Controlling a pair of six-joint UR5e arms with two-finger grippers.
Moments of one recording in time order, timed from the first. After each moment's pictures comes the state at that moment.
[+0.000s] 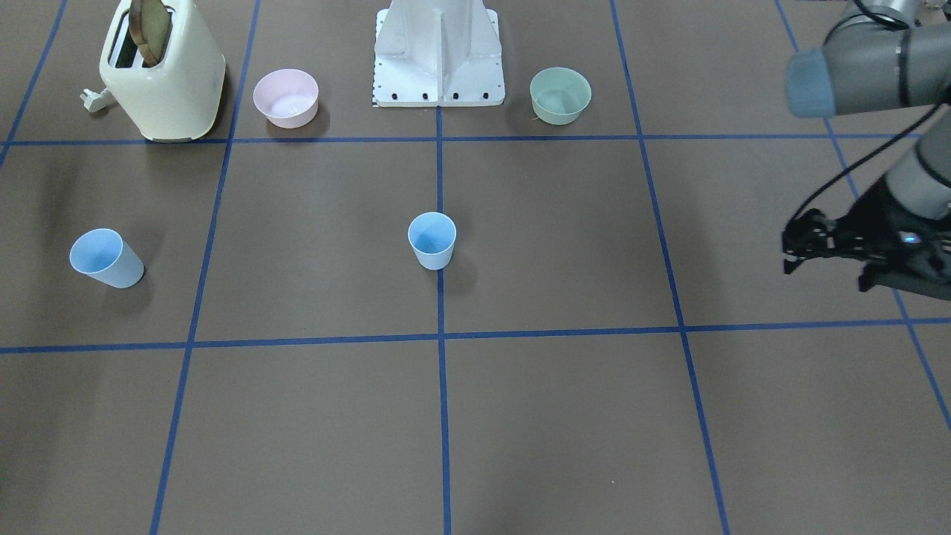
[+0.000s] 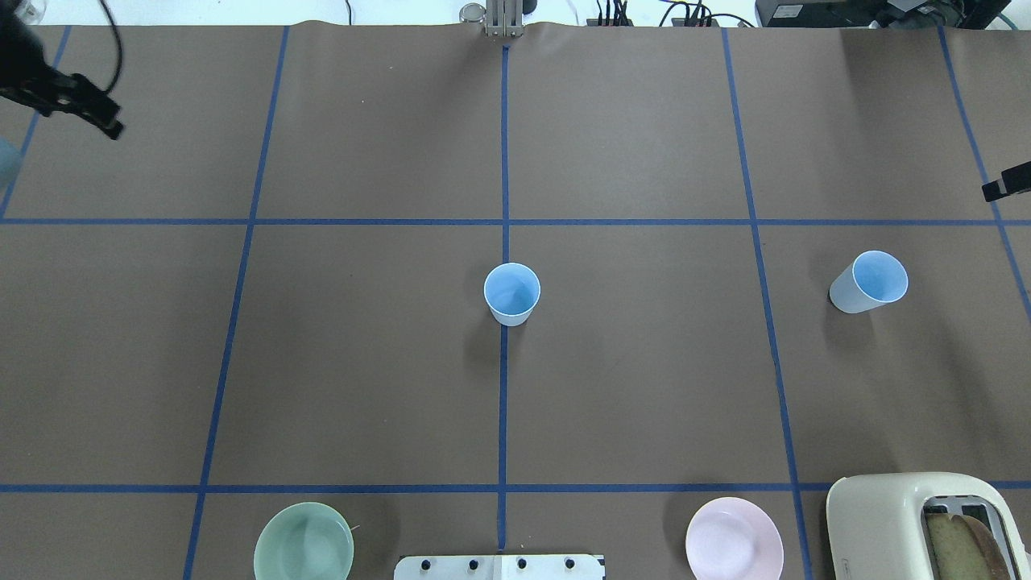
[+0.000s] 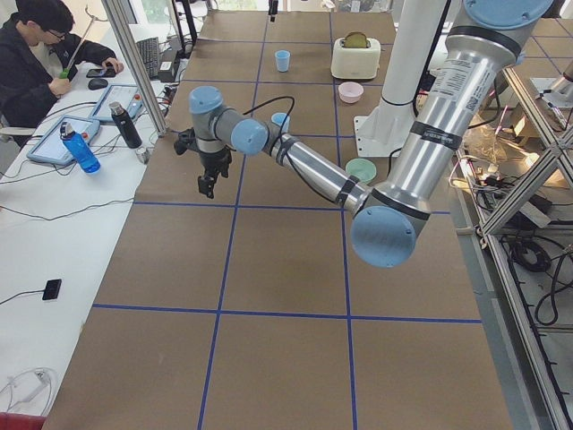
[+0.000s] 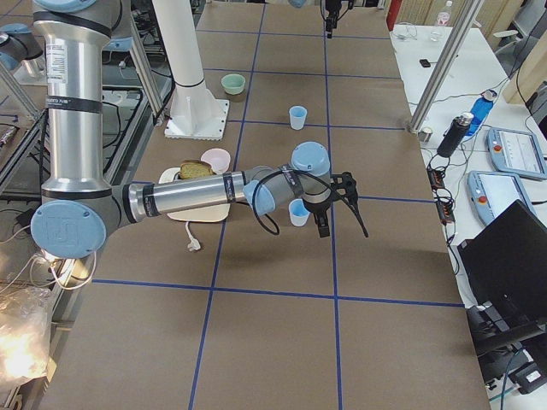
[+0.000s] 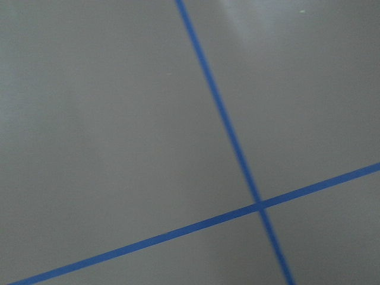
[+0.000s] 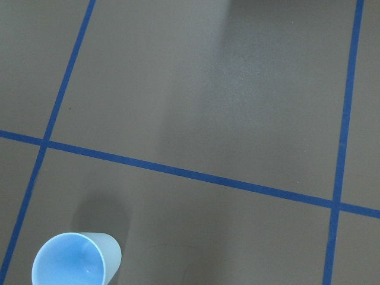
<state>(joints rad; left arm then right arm) -1.26 -1.92 -1.69 -1.49 -2.26 -0.14 1.32 -1.57 1.80 -1.24 2.34 0.39</state>
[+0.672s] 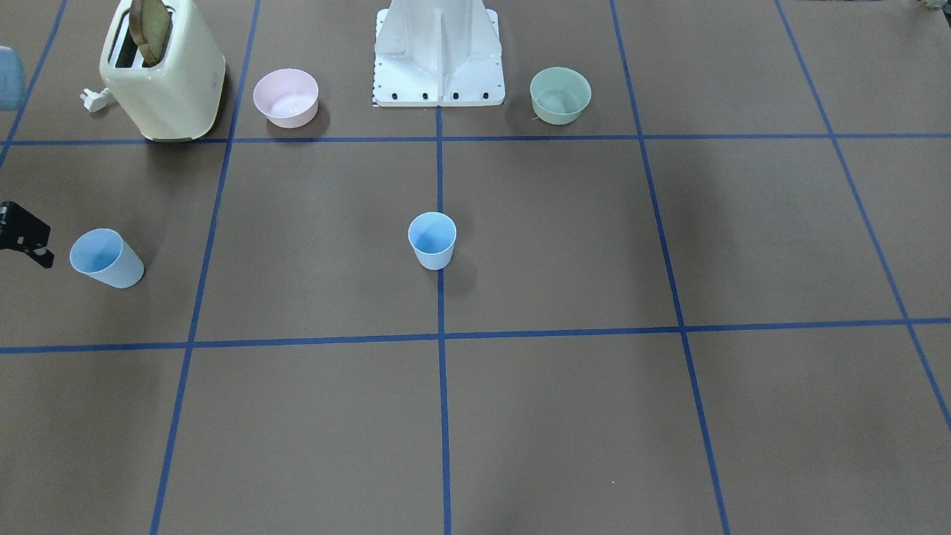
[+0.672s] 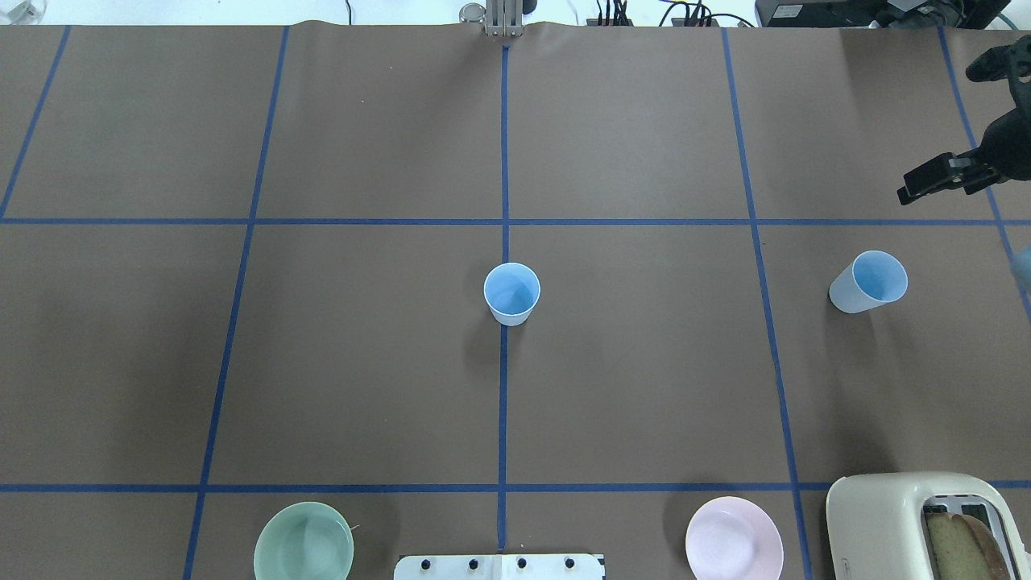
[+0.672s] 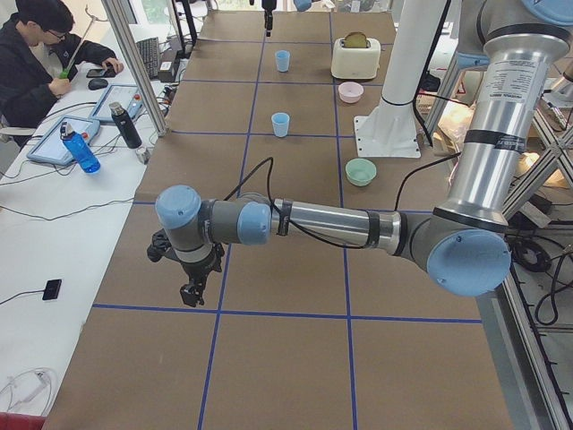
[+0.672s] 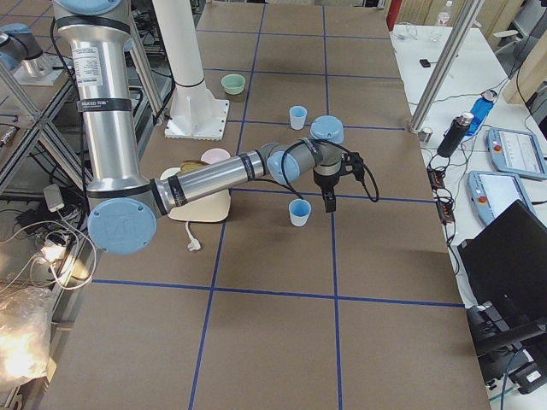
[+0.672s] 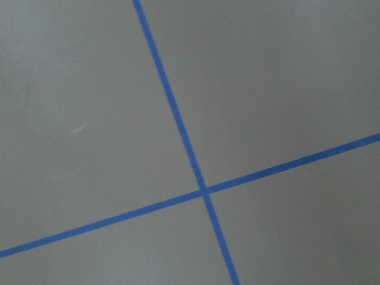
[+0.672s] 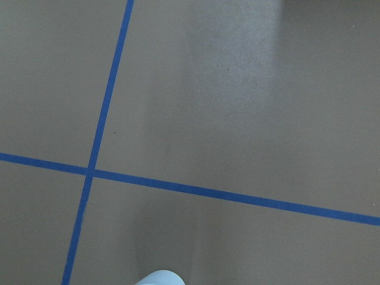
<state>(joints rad) -1.59 -1.76 -1.46 -1.51 -2.30 0.28 1.16 -1.47 1.80 -1.39 2.21 0.45</state>
